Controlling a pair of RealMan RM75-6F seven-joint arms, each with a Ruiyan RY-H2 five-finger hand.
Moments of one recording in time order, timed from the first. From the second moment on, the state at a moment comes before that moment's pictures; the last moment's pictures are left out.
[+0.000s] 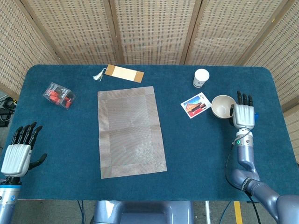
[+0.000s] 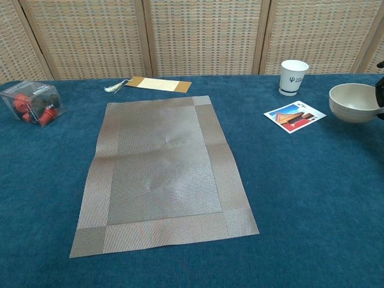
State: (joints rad) left arm -0.15 -1.27 -0.05 -1.55 1.48 1.48 0.14; right arm 0.62 -1.72 0.34 -0.73 -1.07 0.96 -0.24
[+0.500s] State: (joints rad) left arm -0.15 -1.27 -0.05 -1.55 1.49 1.48 0.14; right arm 0.61 -1.73 0.33 -0.72 -1.06 0.94 -0.22
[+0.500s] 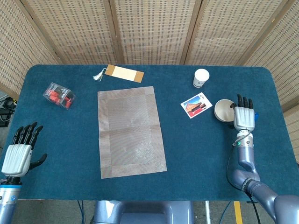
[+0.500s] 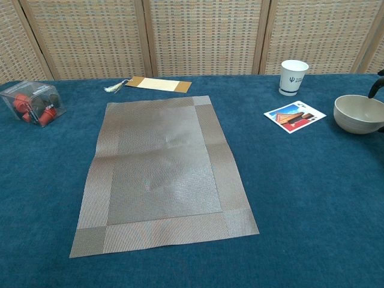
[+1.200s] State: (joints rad) left arm -0.14 -1.25 -0.06 -1.55 1.47 1.47 0.11; right arm 0.48 -1.61 0.14 -1.39 -1.32 1.20 -0.35
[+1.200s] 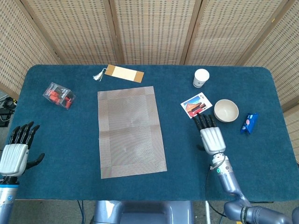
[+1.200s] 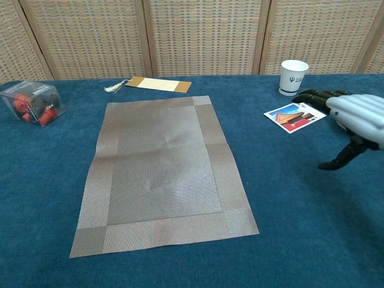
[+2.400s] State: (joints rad) left arm -0.15 -1.26 -0.05 -1.54 1.47 1.44 0.12; right arm 0.51 -1.68 0.05 -1.60 -1.27 1.07 -0.47
